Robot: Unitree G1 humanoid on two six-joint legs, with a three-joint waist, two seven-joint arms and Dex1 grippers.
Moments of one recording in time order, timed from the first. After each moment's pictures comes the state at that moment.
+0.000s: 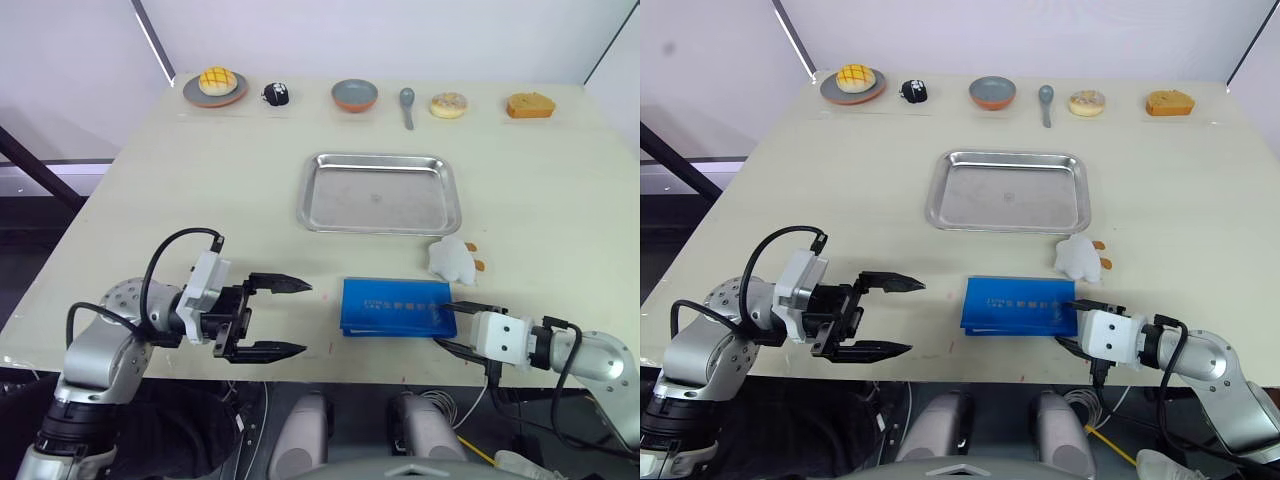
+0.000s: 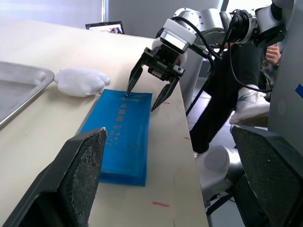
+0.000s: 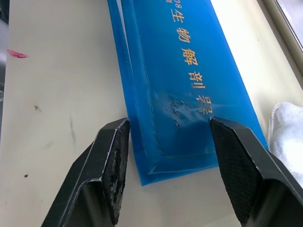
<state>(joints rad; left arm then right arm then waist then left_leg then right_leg) -0.08 0.77 0.10 -0.27 -0.67 0.29 -1.47 0.17 -0.78 0.08 -0.45 0.01 -0.01 0.88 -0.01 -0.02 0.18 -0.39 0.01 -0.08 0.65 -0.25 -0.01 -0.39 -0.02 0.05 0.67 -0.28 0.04</state>
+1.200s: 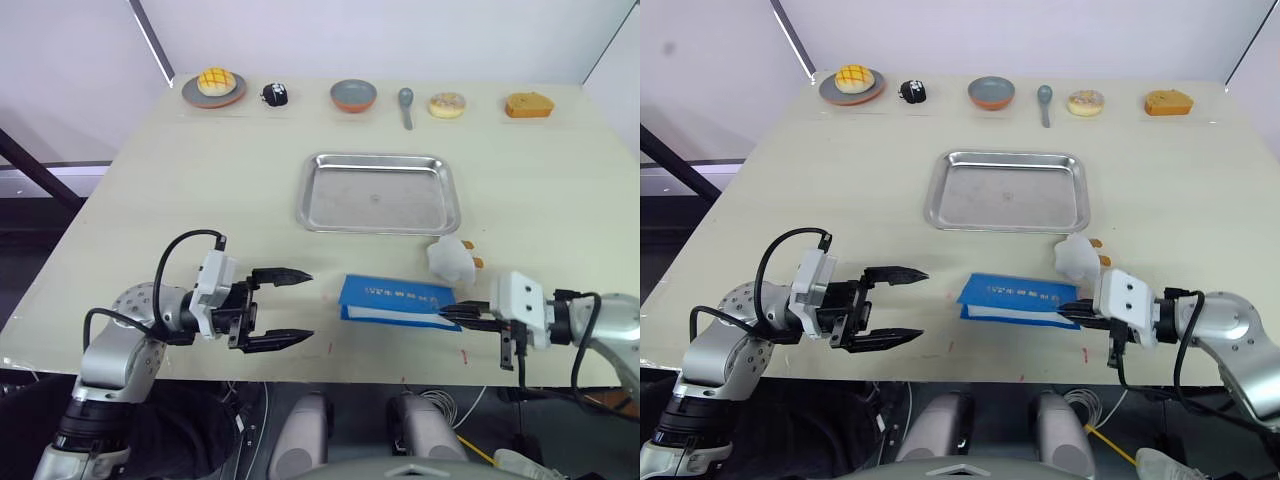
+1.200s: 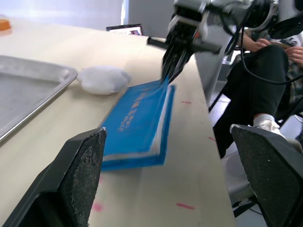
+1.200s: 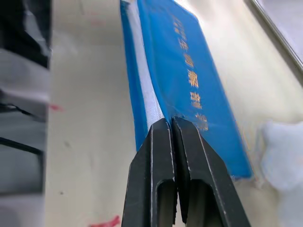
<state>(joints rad) -0.08 0.72 0.08 -0.18 -0.63 0.21 -1.39 -0.04 -0.92 0.00 -0.51 0.45 0.41 1.07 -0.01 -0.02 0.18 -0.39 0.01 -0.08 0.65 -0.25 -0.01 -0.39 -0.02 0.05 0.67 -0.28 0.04</state>
